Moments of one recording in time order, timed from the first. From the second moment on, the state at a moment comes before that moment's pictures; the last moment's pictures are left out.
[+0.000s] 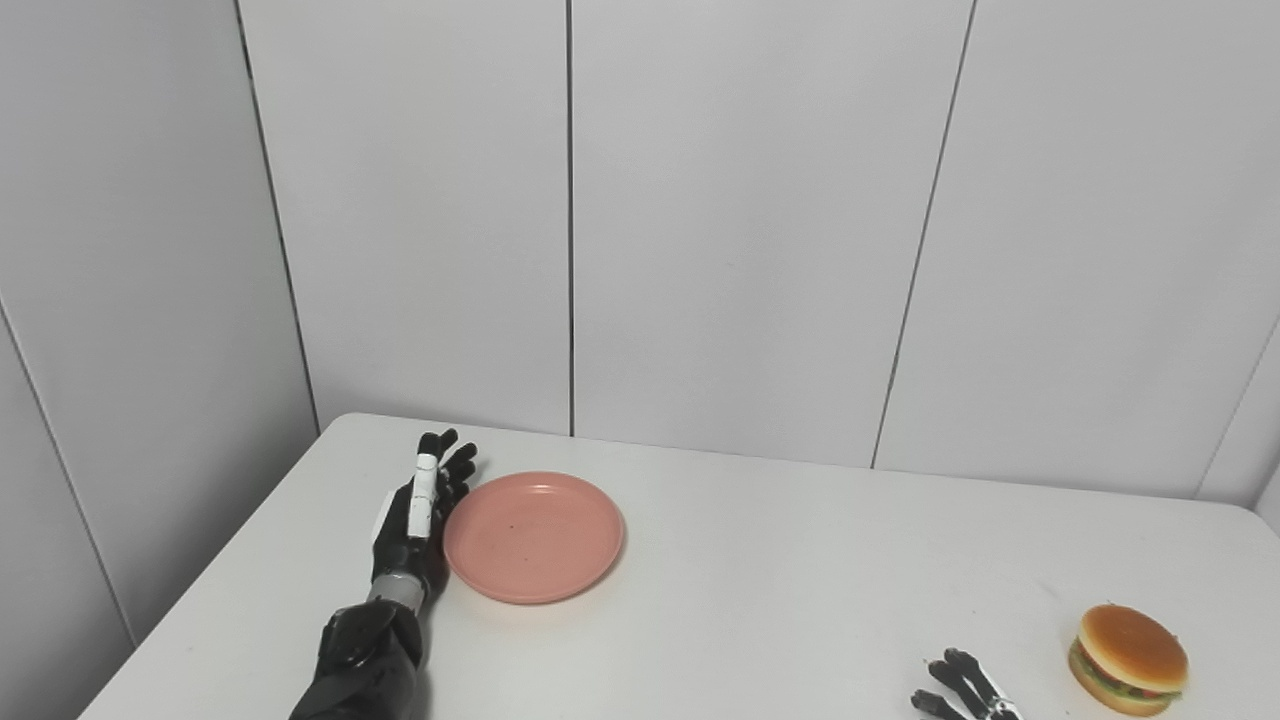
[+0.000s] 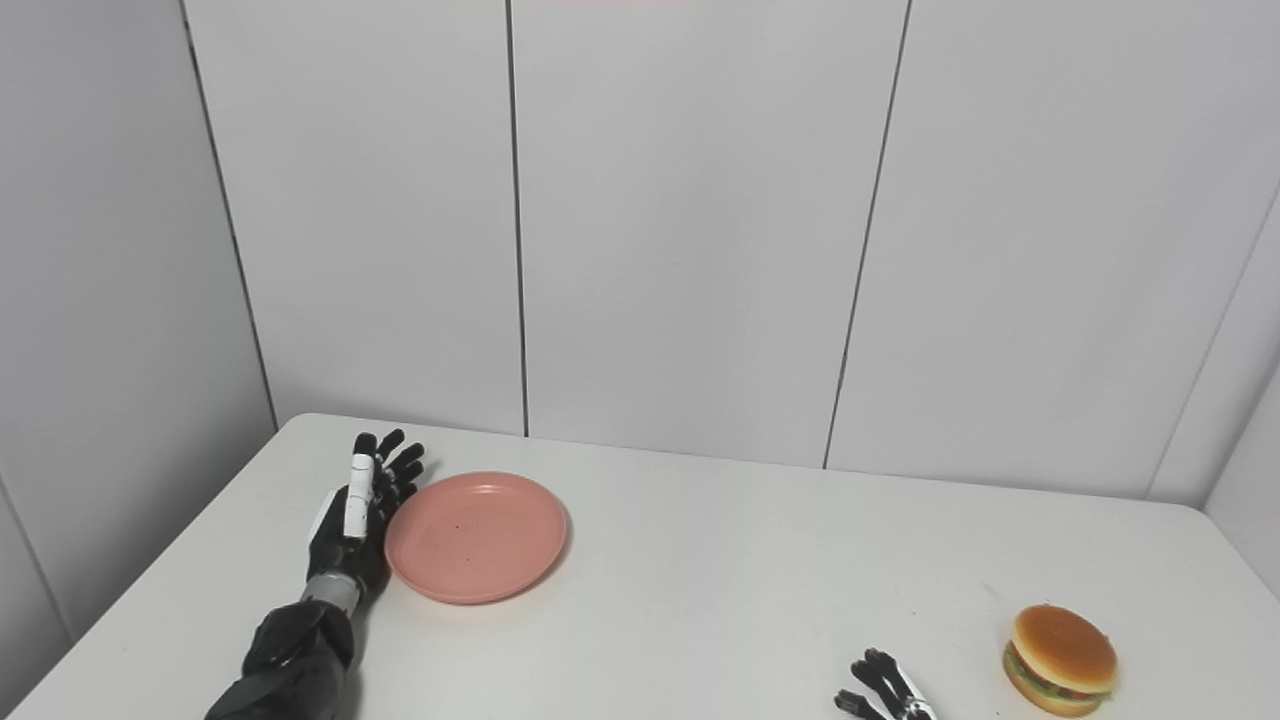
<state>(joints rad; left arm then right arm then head) -0.74 0.26 0.28 1.24 -0.33 -0.45 -0.21 0.01 -0.08 0.04 0.05 0.04 -0.28 0.14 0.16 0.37</state>
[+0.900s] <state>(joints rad) -0.75 0.14 0.21 1.19 -0.29 -0.44 -0.21 0.01 -0.07 0.05 0.04 0.01 -0.27 0.12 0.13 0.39</state>
